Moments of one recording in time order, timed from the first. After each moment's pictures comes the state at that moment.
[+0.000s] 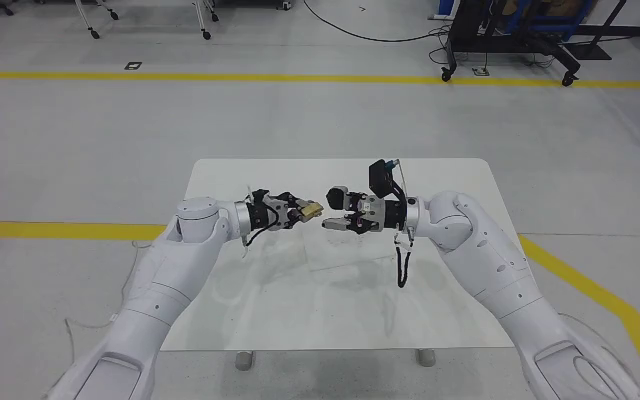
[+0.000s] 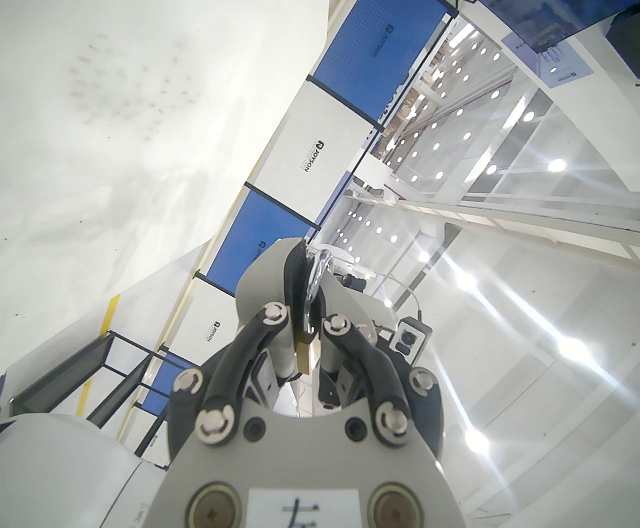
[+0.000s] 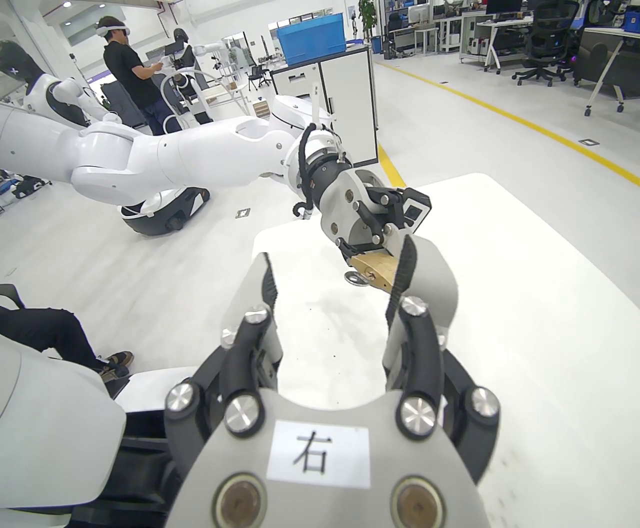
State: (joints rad) left arm 0.85 -1.23 -1.02 -1.07 -0.72 0.49 -0.86; right arm -0.90 -1.16 0.97 -1.23 -0.49 -1.01 0.43
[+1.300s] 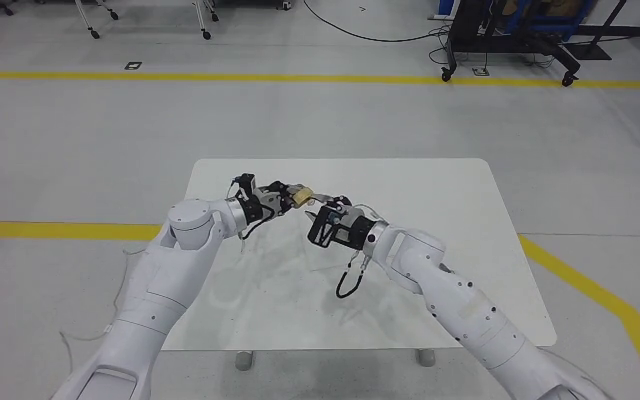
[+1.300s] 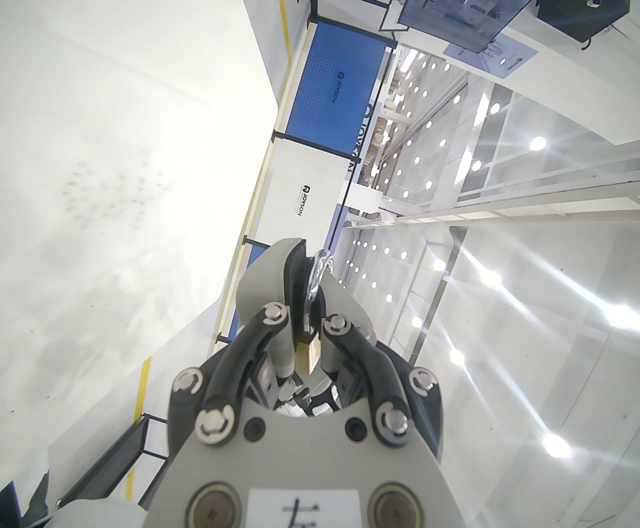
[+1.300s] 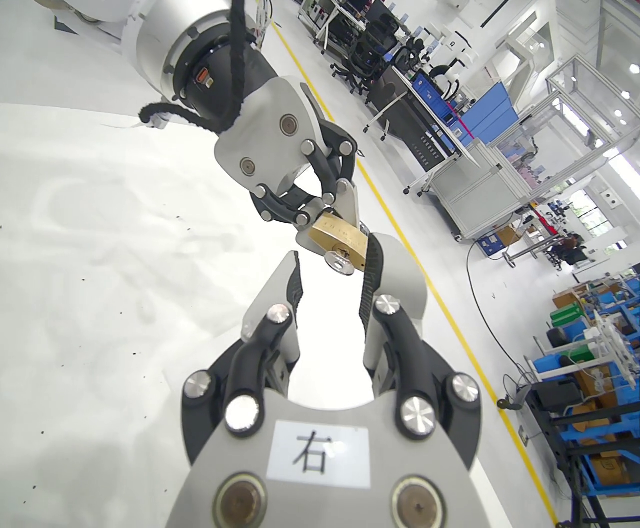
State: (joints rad) left arm 0.92 -1.22 -1.08 -1.18 -0.61 0.32 -0.74; right arm -1.11 -1.18 0.89 -1.61 -1.63 -0.34 0.08
